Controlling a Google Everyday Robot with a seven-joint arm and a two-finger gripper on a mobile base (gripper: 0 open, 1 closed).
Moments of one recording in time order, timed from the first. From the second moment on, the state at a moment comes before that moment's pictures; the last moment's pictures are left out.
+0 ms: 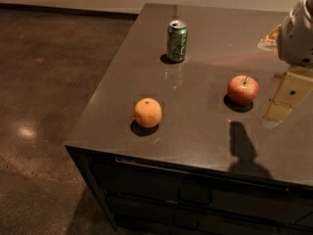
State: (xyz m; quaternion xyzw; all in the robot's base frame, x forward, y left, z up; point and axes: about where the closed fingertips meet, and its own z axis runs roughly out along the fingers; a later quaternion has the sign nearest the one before) arm 0.440 -0.217 0.977 -0.60 0.78 -0.04 0.16
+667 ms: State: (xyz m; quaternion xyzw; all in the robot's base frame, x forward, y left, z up) arm 0.464 -0.217 0.977 -0.59 0.78 -0.02 0.18
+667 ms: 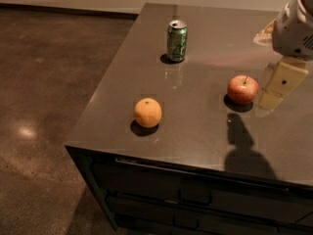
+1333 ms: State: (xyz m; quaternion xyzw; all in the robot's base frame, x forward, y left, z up) arm 0.530 -0.212 0.958 -0.58 0.79 0.03 0.21
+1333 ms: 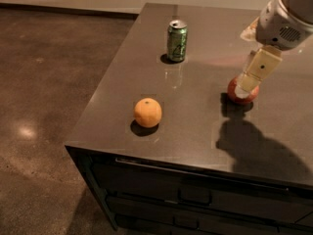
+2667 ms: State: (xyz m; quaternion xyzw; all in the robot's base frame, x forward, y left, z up) arm 0.594 -0.220 0.893 -0.57 0.80 0.05 0.17
